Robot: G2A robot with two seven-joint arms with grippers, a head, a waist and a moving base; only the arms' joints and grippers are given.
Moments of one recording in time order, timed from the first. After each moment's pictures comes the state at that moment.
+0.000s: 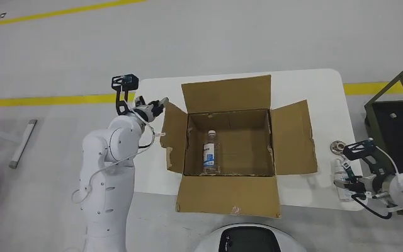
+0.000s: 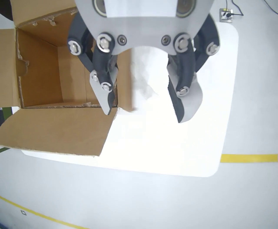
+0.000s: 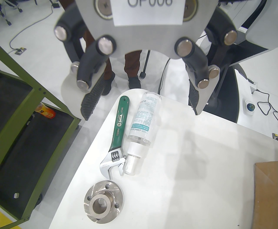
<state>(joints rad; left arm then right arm) 0.81 -1.28 -1.41 -1.74 1.14 0.14 -1.03 -1.61 -1.03 1.88 -2.09 -0.92 -0.13 1.40</state>
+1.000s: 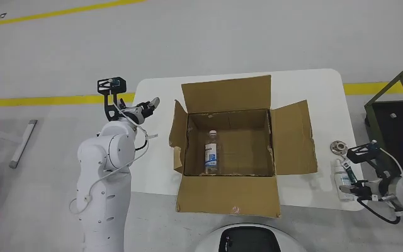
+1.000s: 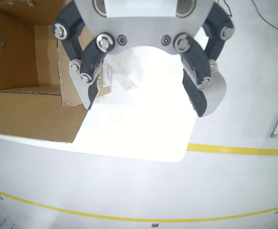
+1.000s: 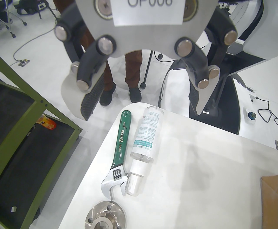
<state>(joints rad) 0.86 -1.27 -1.44 -1.79 1.23 0.17 -0.99 -1.62 -1.01 1.91 -2.13 -0.90 -0.11 1.51</state>
